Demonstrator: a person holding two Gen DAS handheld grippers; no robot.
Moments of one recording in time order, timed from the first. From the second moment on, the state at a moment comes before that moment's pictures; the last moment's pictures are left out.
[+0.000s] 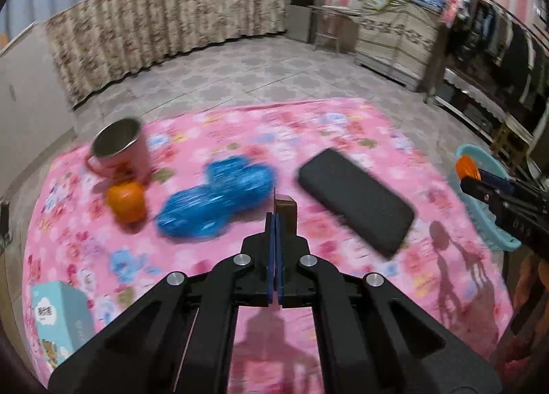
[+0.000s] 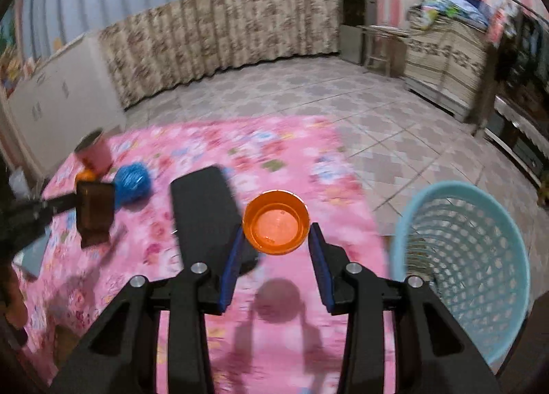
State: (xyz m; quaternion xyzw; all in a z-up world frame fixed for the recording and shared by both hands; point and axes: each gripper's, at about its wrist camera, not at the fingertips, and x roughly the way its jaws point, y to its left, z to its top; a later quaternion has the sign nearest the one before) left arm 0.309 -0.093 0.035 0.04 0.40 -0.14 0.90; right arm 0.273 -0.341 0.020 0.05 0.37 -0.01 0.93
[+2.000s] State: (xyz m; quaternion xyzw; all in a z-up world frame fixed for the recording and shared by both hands) left arm 0.300 -0.233 0.040 0.10 0.36 -0.15 0.92; right arm 0.238 -0.506 0.009 0.11 0.34 -0.24 0.90
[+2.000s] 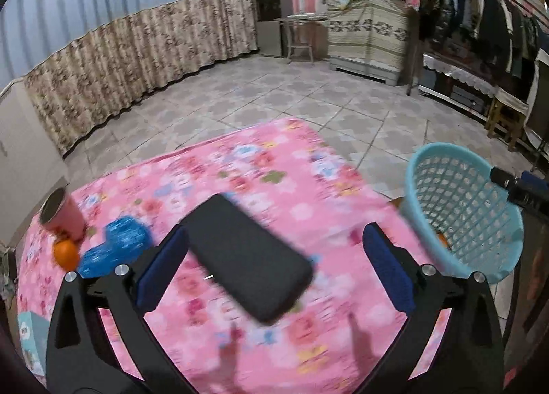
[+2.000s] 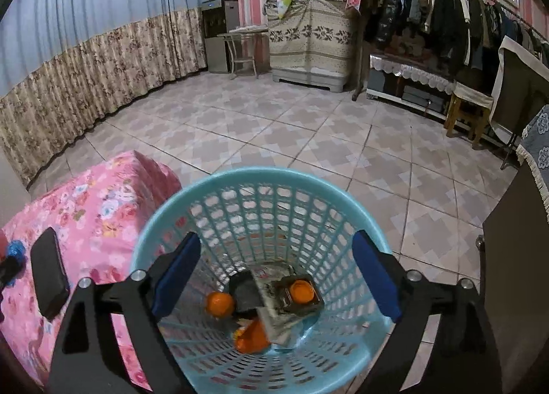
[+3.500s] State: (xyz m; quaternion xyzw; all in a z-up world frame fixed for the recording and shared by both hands) left arm 0.408 0.037 -0.039 0.01 0.43 0.04 0.90; right arm 0.330 -0.228 0.005 -0.05 0.35 -0.04 0.93
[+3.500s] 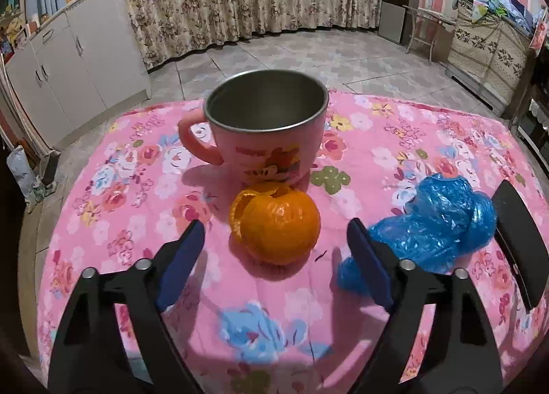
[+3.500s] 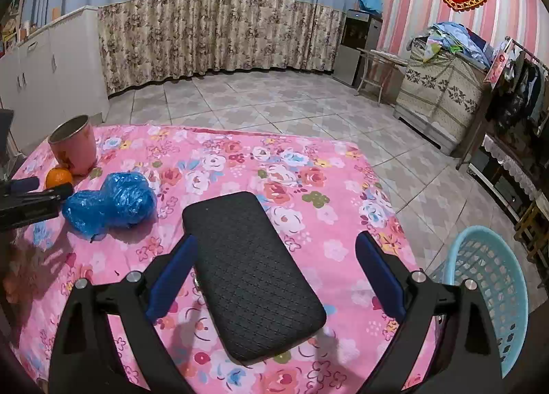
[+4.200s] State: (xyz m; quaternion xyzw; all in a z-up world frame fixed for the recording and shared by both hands) left arm 0.363 0.046 -0.013 0.00 0.37 0.03 0.93; right arm 0.346 -0.192 -0.001 -0.04 0.36 -0.02 0.93
